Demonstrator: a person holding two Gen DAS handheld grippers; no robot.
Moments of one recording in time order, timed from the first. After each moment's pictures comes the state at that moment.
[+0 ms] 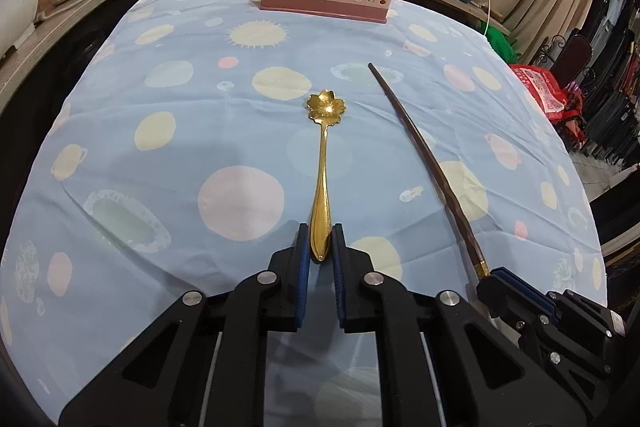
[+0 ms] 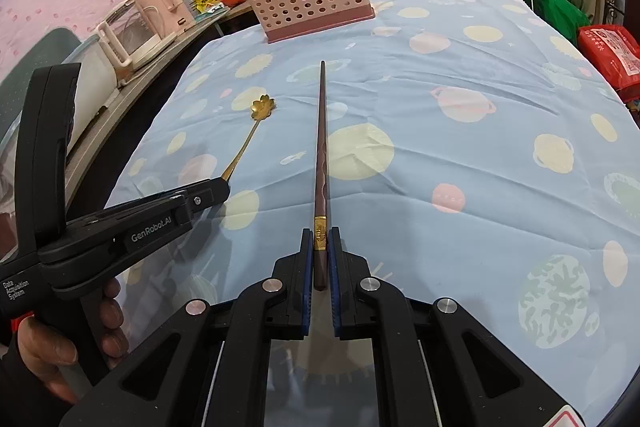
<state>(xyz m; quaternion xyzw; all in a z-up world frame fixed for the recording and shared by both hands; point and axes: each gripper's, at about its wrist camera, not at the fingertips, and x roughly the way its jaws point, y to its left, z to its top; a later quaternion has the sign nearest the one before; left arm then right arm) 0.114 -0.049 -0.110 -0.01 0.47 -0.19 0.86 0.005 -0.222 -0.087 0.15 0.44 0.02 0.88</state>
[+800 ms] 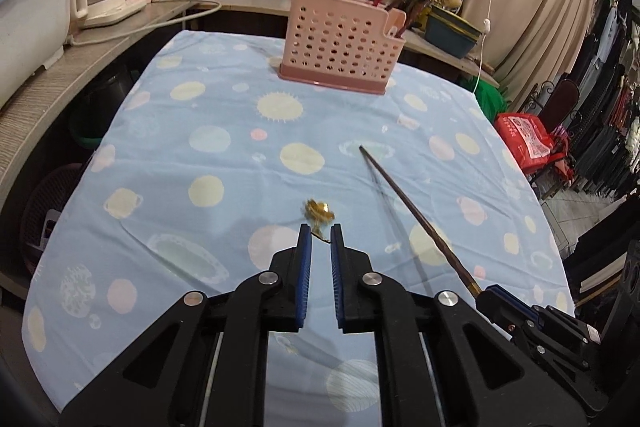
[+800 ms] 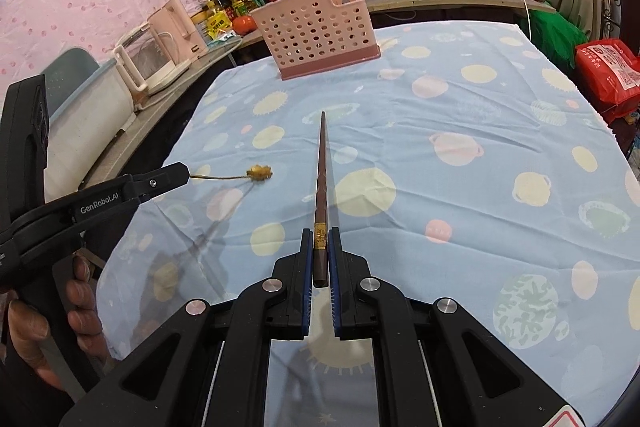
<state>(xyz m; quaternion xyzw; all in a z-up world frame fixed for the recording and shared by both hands) 0.106 -0.015 -0.043 -0.05 0.41 -0.19 0.89 -0.006 -0.228 -0.047 0.16 0.40 0.03 0.90</state>
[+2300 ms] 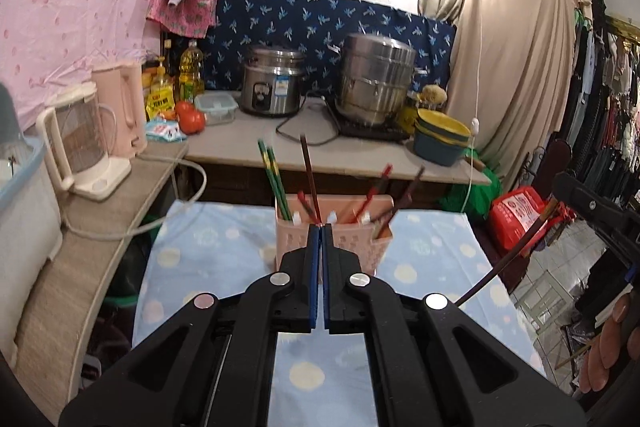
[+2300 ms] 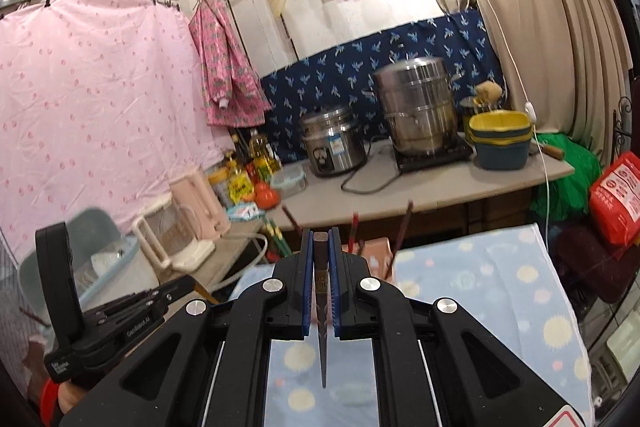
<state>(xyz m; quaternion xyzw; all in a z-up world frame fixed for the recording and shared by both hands) 0.231 -0.032 0.140 -0.03 0.26 -0.20 0.94 0.133 -0.286 0.184 0.16 0.18 0.03 0.97</state>
